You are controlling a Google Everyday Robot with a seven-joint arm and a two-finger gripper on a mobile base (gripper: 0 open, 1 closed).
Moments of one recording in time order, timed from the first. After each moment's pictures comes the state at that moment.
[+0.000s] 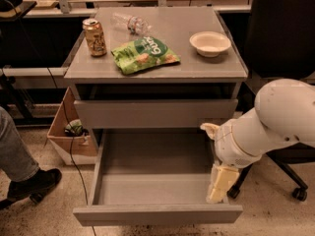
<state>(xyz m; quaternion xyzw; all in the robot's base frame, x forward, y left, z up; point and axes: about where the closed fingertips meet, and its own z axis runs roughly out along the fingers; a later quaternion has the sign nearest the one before) 0.425 -0.128 0.758 -0.67 0.70 0.07 0.21</state>
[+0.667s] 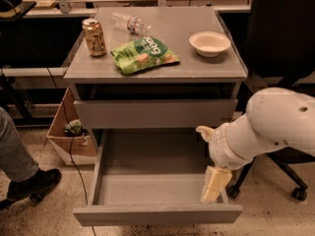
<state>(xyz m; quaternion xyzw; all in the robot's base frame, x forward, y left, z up) 0.433 -0.120 0.739 -0.68 0.70 0.07 0.22</state>
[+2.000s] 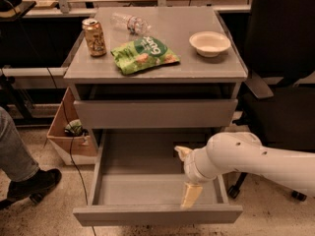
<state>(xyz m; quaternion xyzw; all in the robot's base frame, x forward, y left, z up) 0.476 -0.079 0.589 -0.71 0.66 0.06 0.23</state>
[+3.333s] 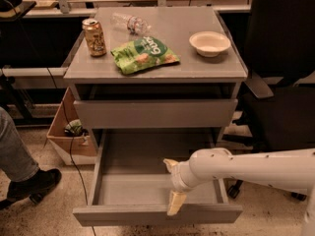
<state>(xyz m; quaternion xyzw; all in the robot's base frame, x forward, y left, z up) 0.496 -0.043 0.477 -0.71 0.66 0.10 0.24</state>
